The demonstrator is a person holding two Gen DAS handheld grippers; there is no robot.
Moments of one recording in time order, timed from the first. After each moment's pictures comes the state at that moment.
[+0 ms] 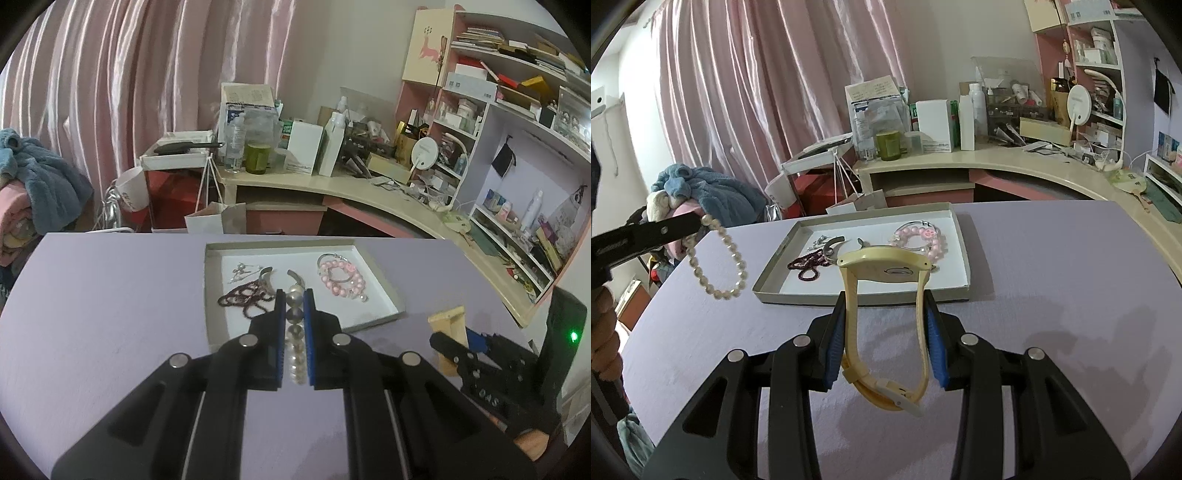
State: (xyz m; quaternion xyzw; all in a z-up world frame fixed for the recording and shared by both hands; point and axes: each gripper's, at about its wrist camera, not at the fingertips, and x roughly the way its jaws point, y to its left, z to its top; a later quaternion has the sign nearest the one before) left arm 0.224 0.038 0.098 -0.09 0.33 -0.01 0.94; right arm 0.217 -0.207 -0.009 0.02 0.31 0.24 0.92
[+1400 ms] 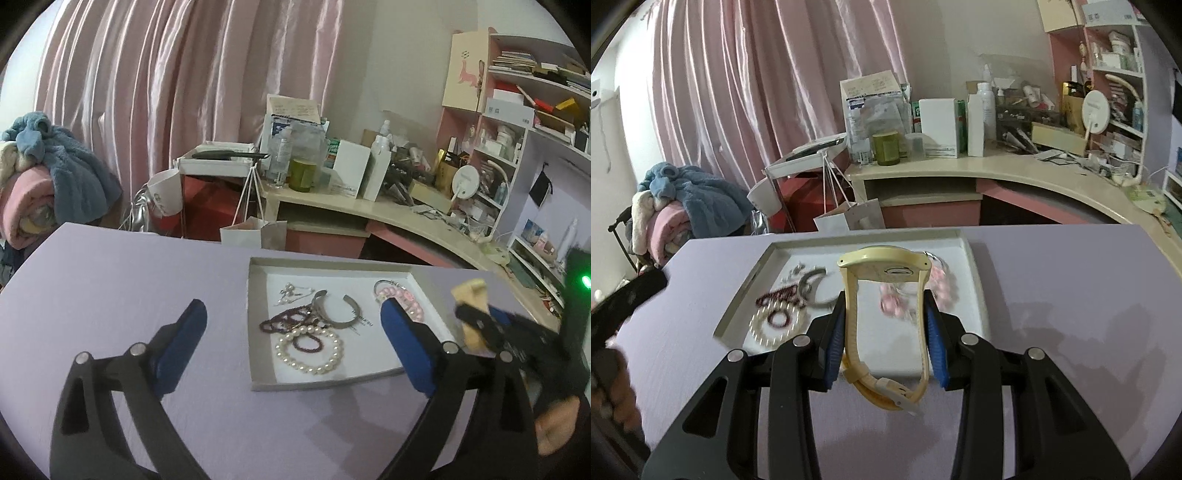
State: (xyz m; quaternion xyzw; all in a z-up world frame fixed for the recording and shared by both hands) left arm 0.248 0.081 0.046 -0.11 0.27 0.07 0.95; right arm 0.307 -0.164 -0.021 0.01 0.31 0.23 0.92
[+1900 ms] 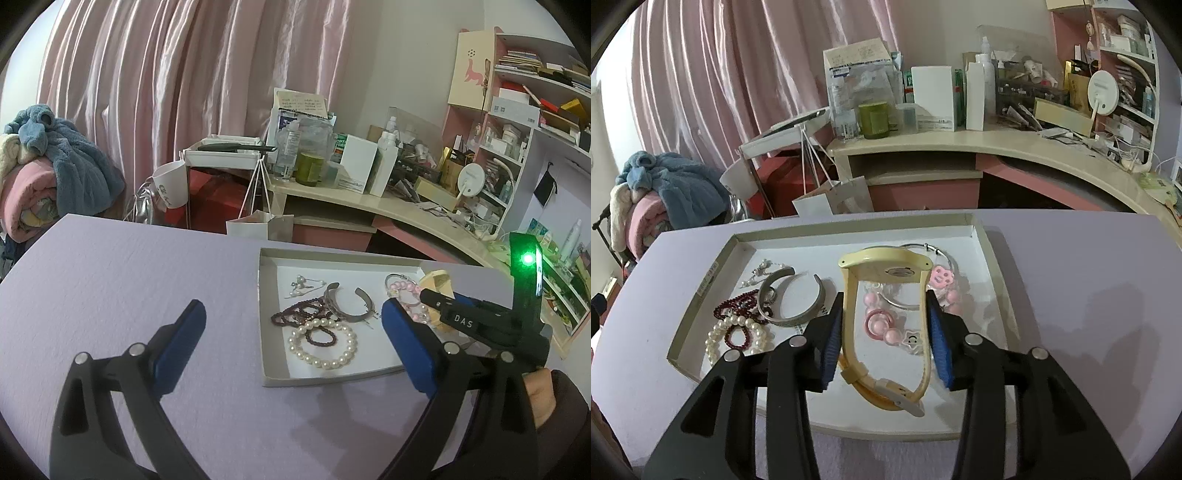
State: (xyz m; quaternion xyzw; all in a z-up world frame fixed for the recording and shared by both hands) left arm 0.246 0.091 0.035 -0.12 0.28 0.07 0.95; right arm 0.350 -0.139 -0.055 0.00 0.35 0.21 0.91
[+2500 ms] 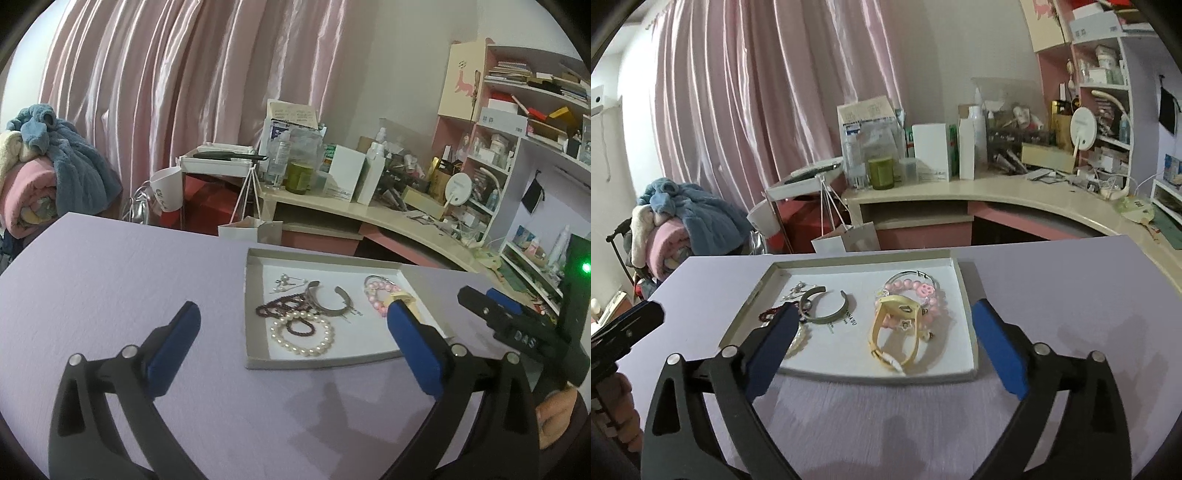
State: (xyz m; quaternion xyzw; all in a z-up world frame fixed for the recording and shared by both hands) left arm 0.221 0.075 0.043 -0.13 0.26 0.06 0.96; right arm 0.272 -0.179 -0.006 0.02 0.25 0.22 0.94
